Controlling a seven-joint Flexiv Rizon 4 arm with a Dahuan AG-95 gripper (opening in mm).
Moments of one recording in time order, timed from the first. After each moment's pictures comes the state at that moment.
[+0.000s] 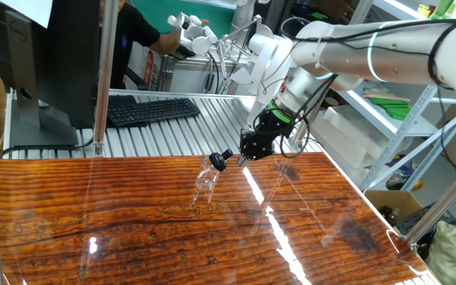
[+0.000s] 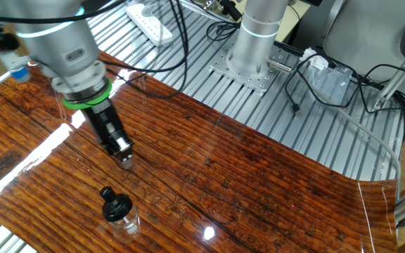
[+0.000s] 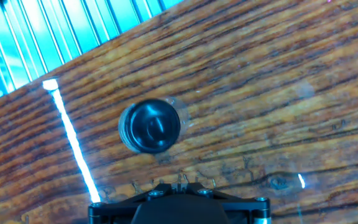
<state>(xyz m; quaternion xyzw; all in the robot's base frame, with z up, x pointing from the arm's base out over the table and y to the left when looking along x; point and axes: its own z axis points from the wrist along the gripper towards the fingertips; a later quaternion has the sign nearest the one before) 0.666 -0.043 0.151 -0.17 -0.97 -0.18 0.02</state>
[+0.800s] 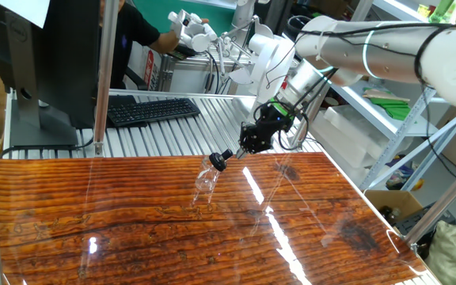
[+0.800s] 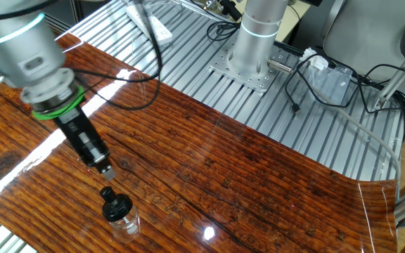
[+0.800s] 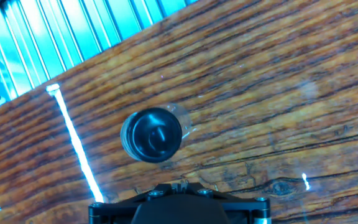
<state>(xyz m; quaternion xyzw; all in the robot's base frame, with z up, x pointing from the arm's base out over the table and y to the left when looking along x) 0.703 -0.053 0.153 -0.19 -0.96 -0.22 0.04</state>
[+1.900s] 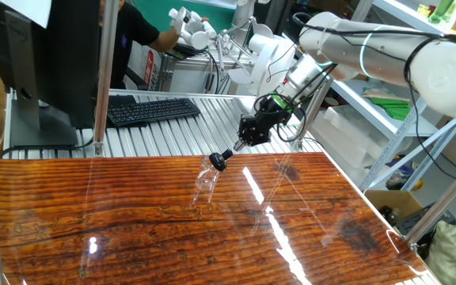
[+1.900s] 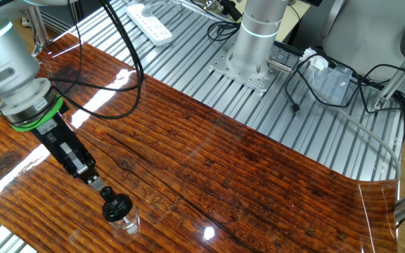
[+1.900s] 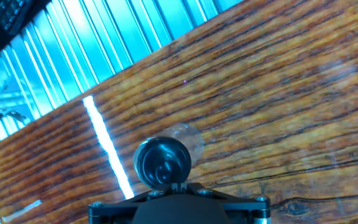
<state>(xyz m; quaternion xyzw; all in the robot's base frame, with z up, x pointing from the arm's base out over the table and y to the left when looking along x) 0.730 -0.053 0.155 -0.19 -0.95 -0.24 0.05</state>
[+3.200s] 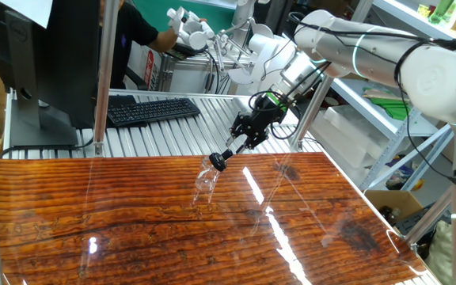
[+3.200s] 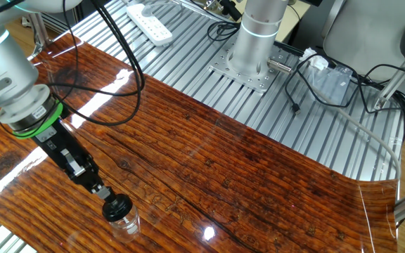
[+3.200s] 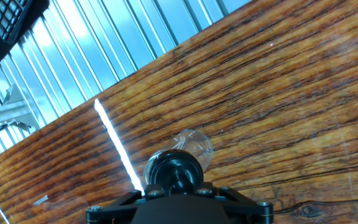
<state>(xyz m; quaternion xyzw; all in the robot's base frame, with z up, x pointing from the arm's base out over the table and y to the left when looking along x) 0.728 -0.046 0.148 -0.21 -0.94 -0.24 0.07</state>
